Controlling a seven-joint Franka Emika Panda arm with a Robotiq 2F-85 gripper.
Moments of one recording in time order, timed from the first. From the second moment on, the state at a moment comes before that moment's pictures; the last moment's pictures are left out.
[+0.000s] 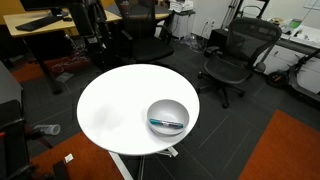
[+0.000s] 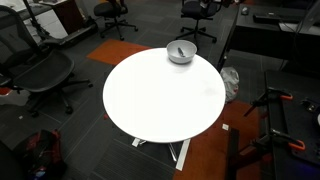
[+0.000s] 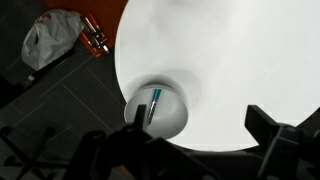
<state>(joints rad) -0.17 -0.19 0.06 -2.29 -0.14 2.24 0.58</state>
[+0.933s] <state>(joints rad) -0.16 0.25 -0.12 -2.09 -0.13 2.46 0.57</state>
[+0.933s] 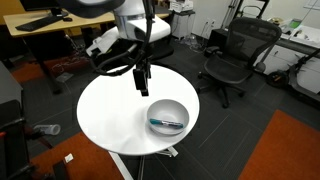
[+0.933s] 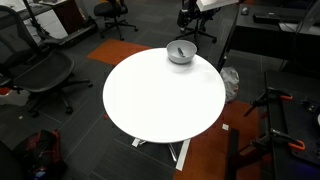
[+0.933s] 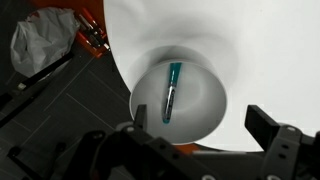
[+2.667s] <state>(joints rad) -0.19 0.75 -0.19 -1.68 0.08 2.46 0.49</state>
